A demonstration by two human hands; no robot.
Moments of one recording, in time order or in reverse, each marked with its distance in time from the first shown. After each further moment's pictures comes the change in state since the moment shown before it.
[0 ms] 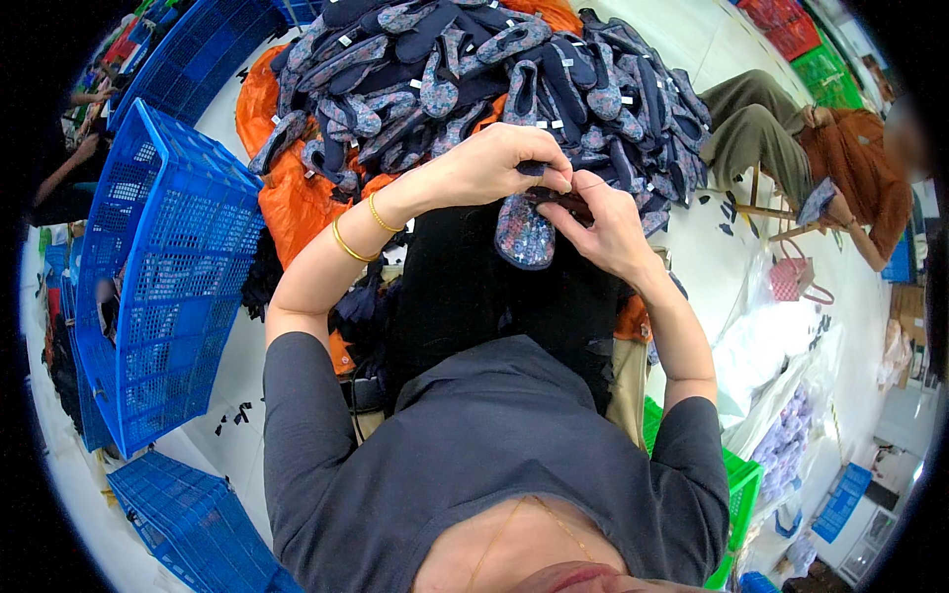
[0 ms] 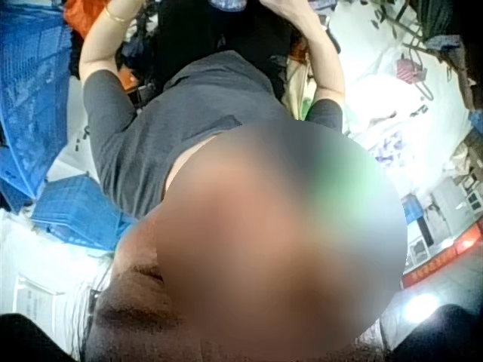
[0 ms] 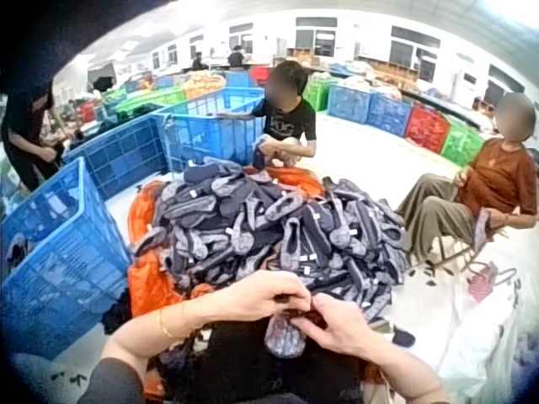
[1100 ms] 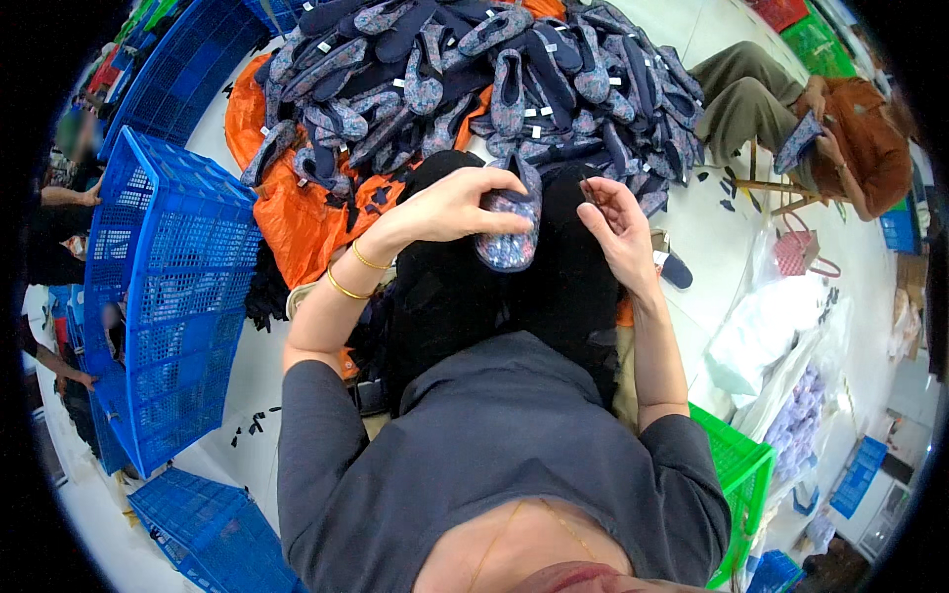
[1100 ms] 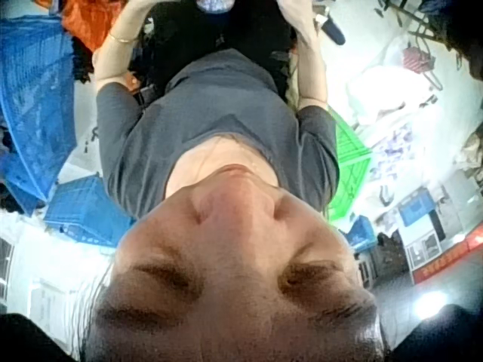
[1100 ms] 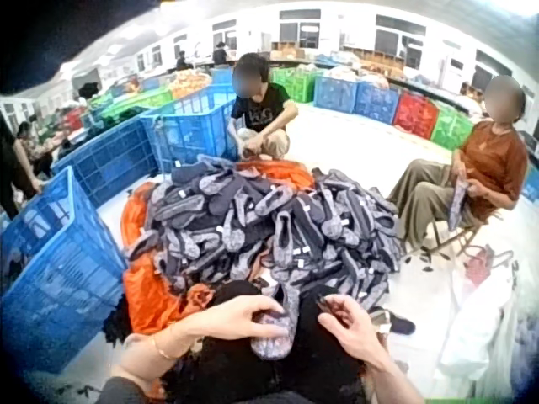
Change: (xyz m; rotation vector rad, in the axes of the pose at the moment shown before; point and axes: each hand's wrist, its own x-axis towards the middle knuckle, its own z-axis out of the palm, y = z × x) left_hand -0.040 -0.004 0.023 -0.200 -0.109 -0.415; right_hand -0.056 0.029 0.010 0.713 0.252 0.439
